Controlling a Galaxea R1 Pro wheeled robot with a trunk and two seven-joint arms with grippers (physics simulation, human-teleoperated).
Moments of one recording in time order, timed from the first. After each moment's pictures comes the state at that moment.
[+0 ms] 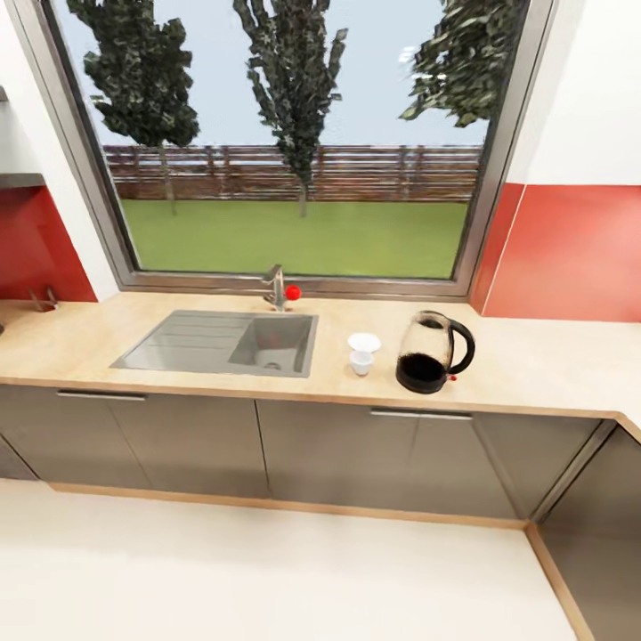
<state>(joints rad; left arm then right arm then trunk) -0.20 0.02 0.12 -0.43 -0.07 0.12 0.08 0.00 0.04 0.00 -0.22 0.01 -0.07 0.00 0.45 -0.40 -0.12</state>
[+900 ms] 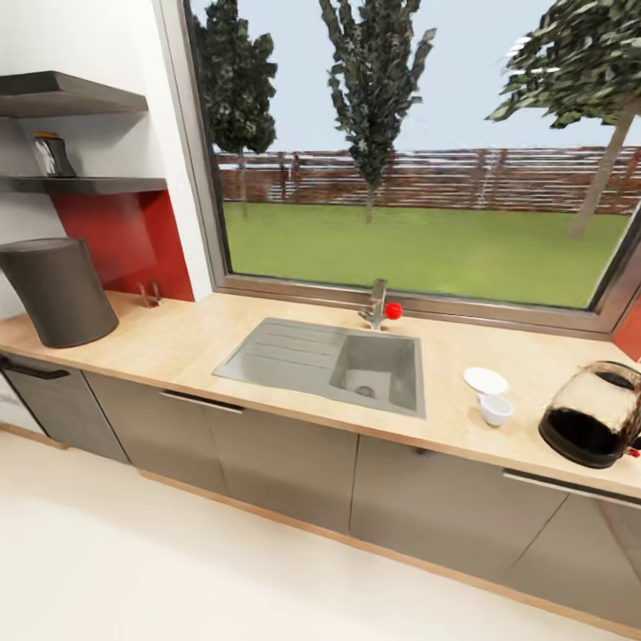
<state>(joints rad) -0.20 0.02 0.12 -0.43 -0.06 0.12 0.08 0.00 0.04 0.00 -0.22 0.01 -0.07 -0.01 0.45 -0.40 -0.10</state>
